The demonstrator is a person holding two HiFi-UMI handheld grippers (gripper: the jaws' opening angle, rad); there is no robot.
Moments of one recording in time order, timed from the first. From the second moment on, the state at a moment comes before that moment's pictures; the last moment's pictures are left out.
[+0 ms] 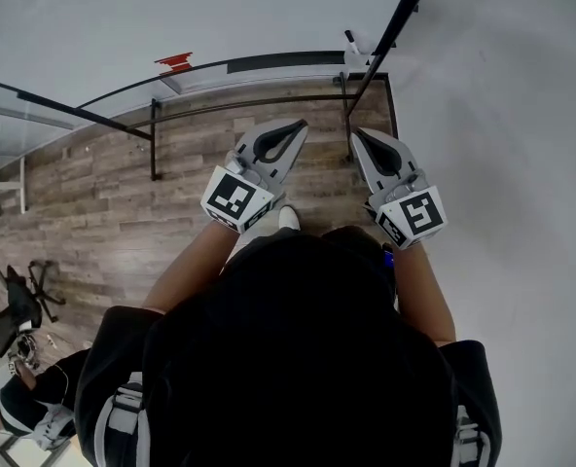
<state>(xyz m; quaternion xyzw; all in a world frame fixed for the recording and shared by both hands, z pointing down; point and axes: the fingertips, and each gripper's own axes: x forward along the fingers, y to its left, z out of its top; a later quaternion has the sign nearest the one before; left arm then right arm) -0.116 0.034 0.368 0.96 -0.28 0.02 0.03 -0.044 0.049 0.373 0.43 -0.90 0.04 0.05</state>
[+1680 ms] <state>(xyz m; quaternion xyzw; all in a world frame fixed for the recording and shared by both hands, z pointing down) -0.027 -0.157 0.419 0.90 -0.43 0.04 0.07 0.072 -0.172 0.449 0.33 -0.93 0.11 0.09</state>
